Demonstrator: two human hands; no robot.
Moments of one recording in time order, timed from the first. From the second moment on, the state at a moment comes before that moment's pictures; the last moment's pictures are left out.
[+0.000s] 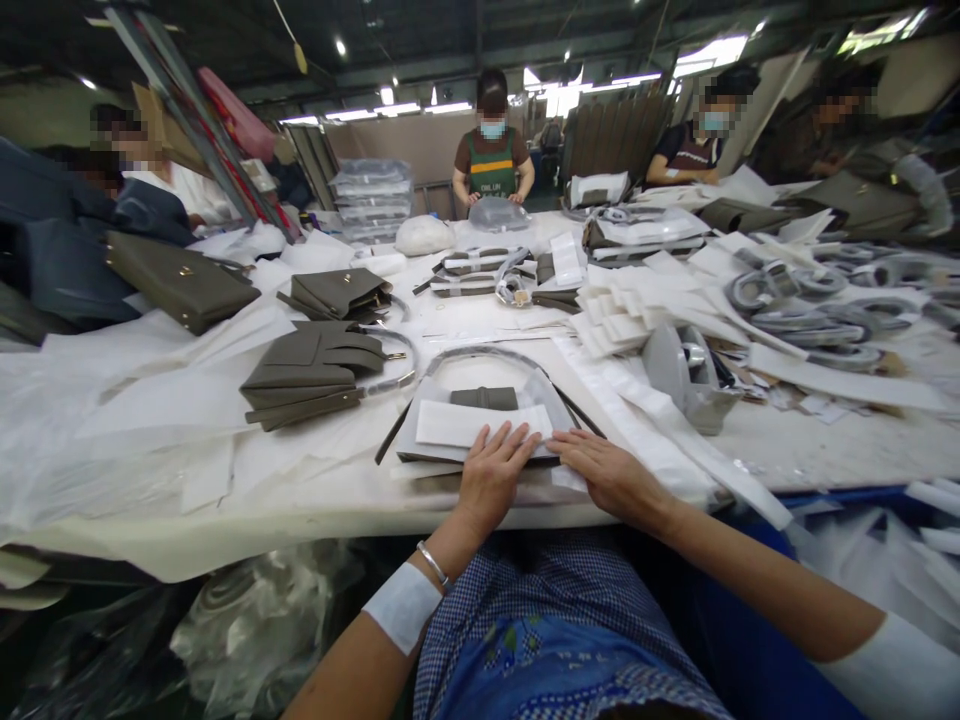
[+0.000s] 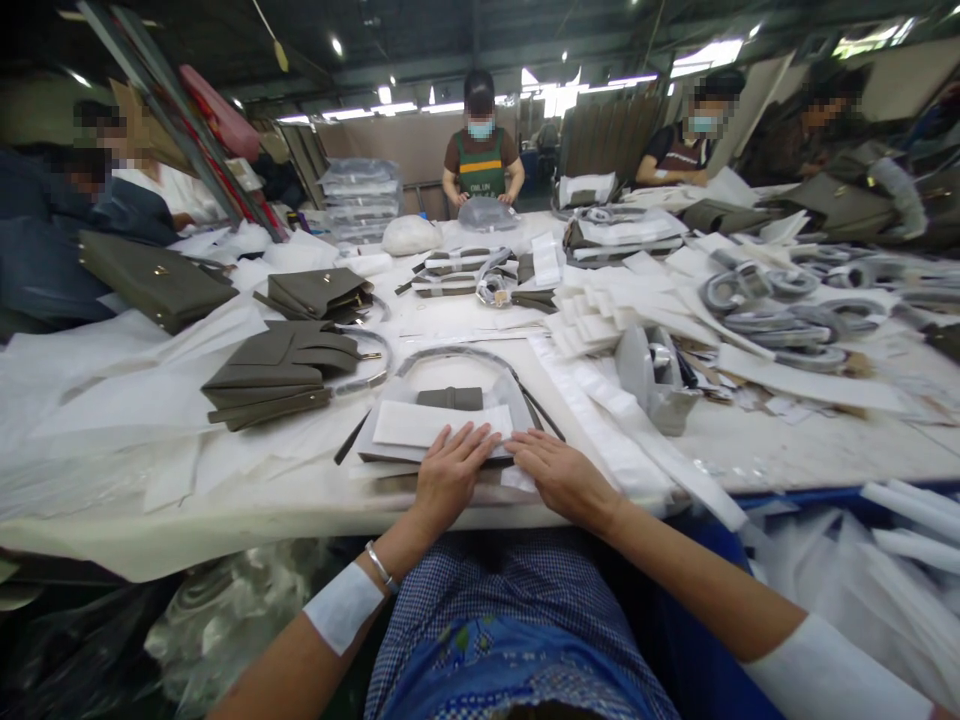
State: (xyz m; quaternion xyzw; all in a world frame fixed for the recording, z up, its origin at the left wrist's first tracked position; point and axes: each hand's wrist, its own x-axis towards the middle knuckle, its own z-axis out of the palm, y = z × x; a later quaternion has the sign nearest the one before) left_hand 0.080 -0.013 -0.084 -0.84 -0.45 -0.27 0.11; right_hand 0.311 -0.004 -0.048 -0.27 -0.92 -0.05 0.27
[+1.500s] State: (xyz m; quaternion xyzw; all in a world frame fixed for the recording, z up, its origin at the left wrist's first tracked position) left_hand 0.075 -0.008 -0.089 -0.85 -0.40 -0.32 0.09; right_hand 0.272 0.094 -0.028 -0.47 -0.85 0.10 0.22
